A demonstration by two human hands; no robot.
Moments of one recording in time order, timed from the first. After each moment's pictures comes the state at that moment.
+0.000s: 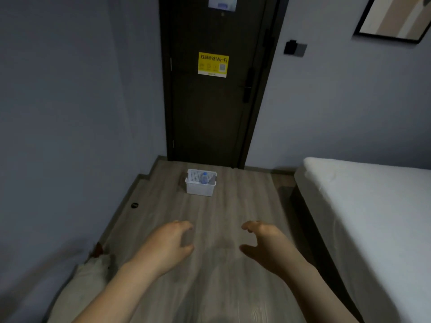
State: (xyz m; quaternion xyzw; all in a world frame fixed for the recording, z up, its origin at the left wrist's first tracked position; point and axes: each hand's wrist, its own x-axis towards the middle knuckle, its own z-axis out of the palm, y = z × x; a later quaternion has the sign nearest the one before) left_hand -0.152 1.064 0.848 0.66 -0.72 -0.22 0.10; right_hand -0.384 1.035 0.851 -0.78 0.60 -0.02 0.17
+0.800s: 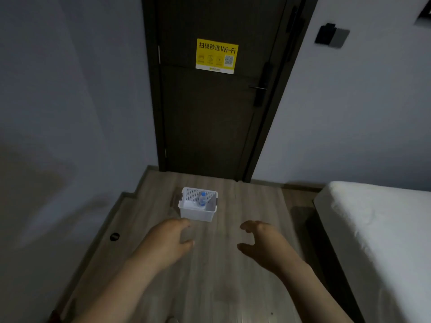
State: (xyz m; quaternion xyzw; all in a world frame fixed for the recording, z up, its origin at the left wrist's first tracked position) left_hand -0.102 0.621 0.818 0.68 -0.69 -0.25 0.10; right_hand -0.330 0.591 0.819 -0.76 0.62 0.00 0.19
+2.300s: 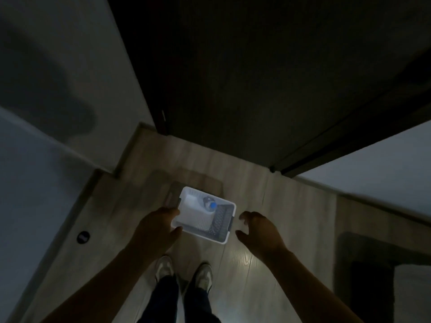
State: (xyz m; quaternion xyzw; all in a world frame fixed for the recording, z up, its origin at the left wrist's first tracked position) left_hand 0.012 -0.044 0.521 0.73 -0.60 -0.33 0.04; right_hand -0.226 -0.125 0.526 -0.74 0.56 0.18 0.32
